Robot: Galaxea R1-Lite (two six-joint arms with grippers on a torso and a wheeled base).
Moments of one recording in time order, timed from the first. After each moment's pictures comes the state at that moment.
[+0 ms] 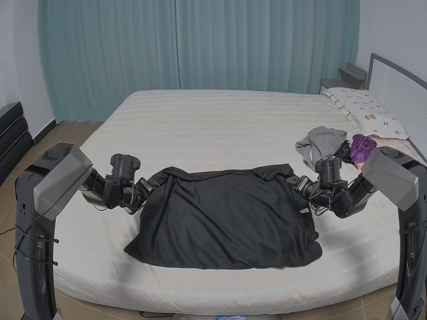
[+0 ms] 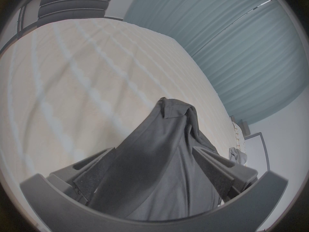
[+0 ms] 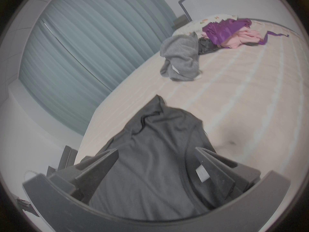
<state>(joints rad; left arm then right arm) -0.16 2.44 -1.37 -0.33 -0.01 -0.94 0.20 2.43 -1.17 -0.71 -0.04 0.76</state>
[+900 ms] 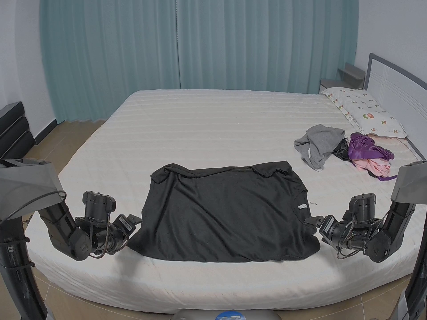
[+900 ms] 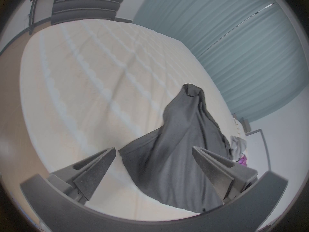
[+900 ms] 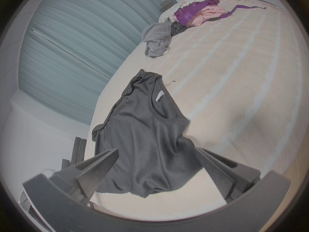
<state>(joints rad) -0.18 2.15 -0.55 -0.82 0.02 -0.98 0.17 2.17 -0.39 -1.11 0.13 0.85</state>
